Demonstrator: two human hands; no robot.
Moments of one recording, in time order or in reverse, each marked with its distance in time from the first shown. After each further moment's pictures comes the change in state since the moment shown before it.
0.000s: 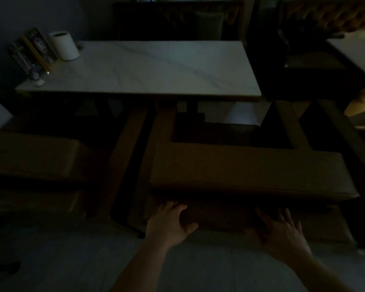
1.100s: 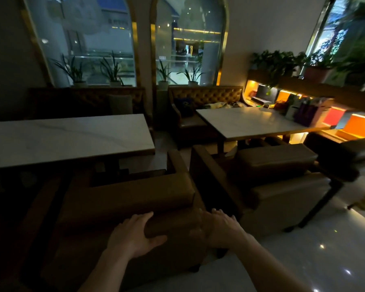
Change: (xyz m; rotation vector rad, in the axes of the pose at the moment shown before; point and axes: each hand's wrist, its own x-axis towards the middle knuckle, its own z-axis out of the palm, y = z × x) left_hand -0.221 0.250 -0.053 0.106 -0.045 0.263; right_hand -0.285 0.161 -0.104 0.211 0.215 -0.018
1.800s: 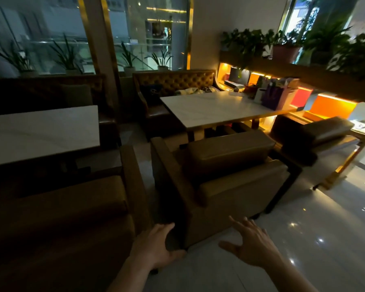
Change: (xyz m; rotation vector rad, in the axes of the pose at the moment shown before) left_hand 0.123 0.304 0.122 0.073 -0.167 0.216; right_hand -0.025 0.359 -0.028 0.047 0.054 0.272
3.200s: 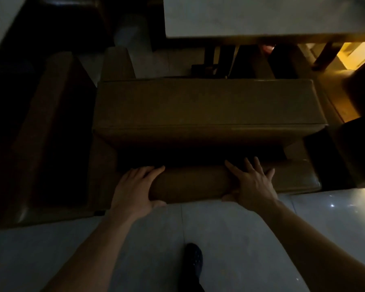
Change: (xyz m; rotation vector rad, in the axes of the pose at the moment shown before) left_hand 0.493 0.212 0.068 -0.016 0.308 -0.212; right_hand 0.525 0.349 -0.059 -0.290 -0.168 -0.311
